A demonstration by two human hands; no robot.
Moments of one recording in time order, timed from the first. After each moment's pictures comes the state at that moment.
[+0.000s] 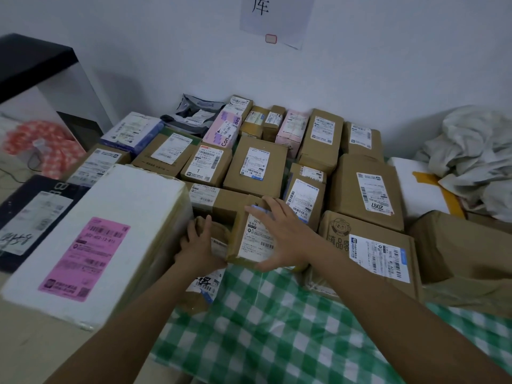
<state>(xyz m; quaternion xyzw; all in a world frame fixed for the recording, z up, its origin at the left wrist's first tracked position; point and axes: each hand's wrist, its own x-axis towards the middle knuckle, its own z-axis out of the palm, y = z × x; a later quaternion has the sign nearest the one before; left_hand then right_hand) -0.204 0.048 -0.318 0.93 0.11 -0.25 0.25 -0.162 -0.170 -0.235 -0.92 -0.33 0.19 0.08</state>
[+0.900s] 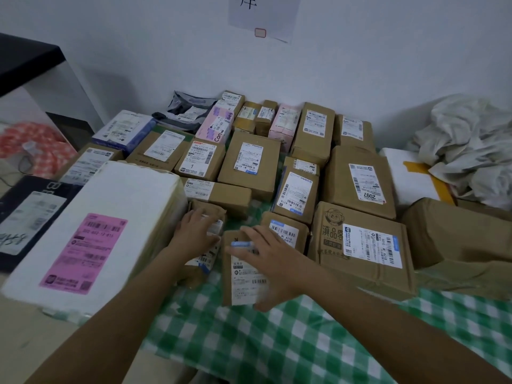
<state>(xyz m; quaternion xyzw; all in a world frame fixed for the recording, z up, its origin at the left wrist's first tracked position) -0.188 0.055 -0.308 0.96 0.02 -0.17 0.22 -0.223 -0.171 -0.245 -0.88 -0.44 0.17 -0.01</state>
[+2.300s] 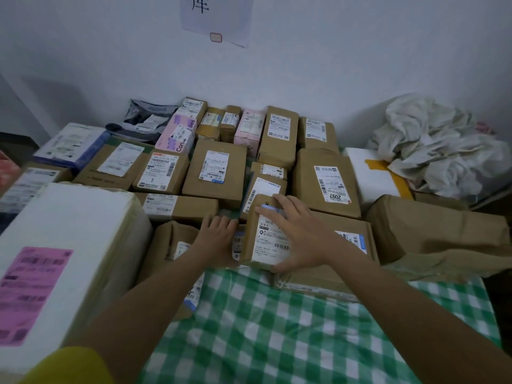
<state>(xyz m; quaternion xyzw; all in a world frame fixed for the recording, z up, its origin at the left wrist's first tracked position) -0.149 -0.050 -0.314 0.97 -0.23 -0.11 -0.01 -0.176 -0.263 -0.203 -0.95 -0.25 0.16 0.01</state>
